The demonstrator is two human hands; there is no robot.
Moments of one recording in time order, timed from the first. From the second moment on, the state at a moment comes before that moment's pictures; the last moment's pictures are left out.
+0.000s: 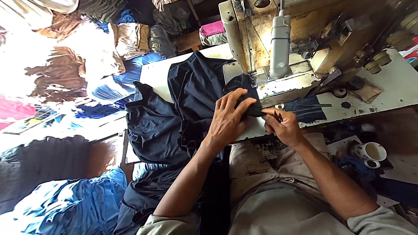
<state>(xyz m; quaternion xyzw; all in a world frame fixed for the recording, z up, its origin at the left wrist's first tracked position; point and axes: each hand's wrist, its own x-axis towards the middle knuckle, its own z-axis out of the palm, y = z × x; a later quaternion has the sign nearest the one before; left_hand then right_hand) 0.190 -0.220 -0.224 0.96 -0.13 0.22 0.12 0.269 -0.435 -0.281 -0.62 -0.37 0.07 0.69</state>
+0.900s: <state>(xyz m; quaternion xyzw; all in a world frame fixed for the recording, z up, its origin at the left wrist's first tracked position) 0.218 -0.209 -0.215 0.96 -0.10 0.24 0.10 0.274 -0.406 -0.273 -0.70 -0.28 0.01 0.66</state>
